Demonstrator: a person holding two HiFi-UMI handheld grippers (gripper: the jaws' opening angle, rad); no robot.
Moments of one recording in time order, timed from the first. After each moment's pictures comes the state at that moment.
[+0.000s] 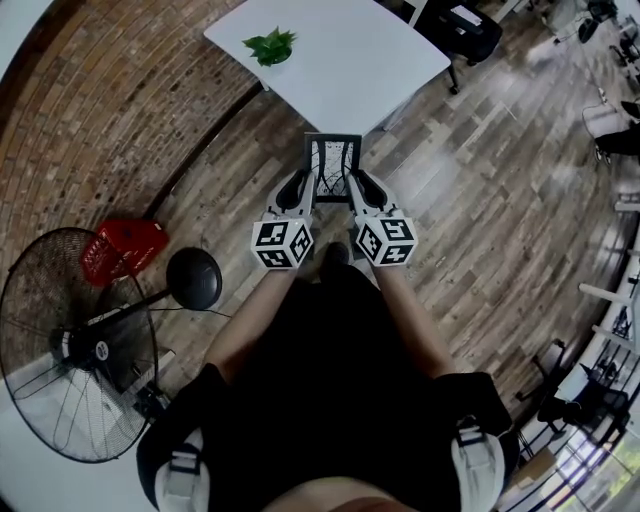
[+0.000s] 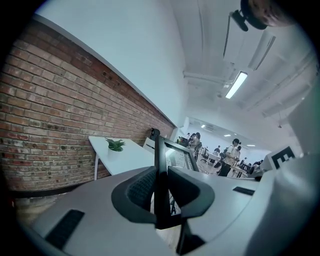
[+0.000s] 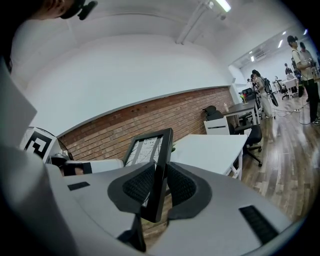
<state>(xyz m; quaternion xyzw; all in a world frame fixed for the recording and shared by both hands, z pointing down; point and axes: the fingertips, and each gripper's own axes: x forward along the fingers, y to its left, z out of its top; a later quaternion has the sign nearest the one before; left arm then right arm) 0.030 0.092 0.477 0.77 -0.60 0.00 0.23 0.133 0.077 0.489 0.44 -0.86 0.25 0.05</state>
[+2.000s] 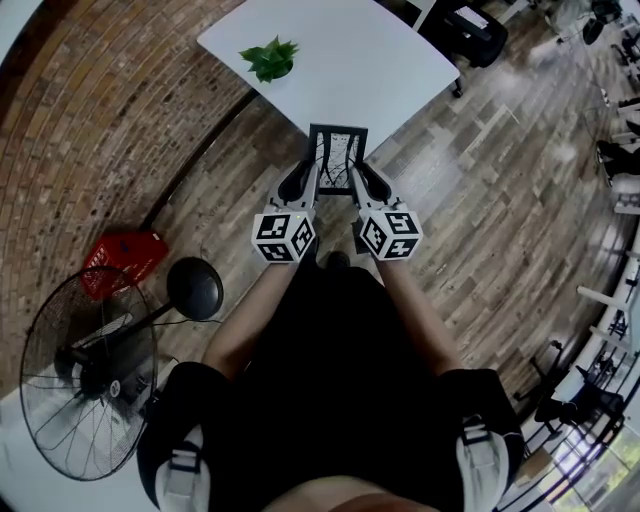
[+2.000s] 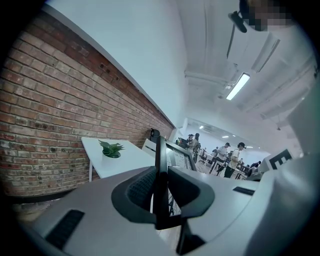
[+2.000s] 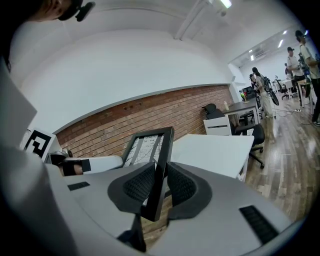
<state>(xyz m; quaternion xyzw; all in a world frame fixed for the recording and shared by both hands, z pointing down) 0.001 -0.010 0.489 0.78 -0.58 -0.01 0.23 0.105 -0.021 0.508 0.44 -0.86 0.25 0.05</state>
